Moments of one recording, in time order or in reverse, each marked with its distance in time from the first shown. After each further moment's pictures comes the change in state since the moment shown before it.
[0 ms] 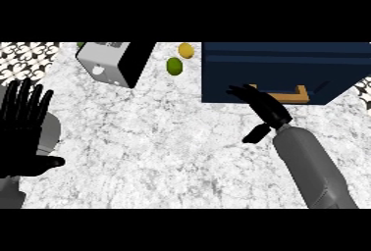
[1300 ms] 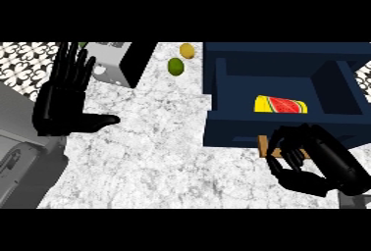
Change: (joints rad) left arm -0.321 -0.024 -0.250 0.027 0.036 0.345 0.054; right arm 0.537 -0.145 0.028 -1.106 -0.372 0.294 0.335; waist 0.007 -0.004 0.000
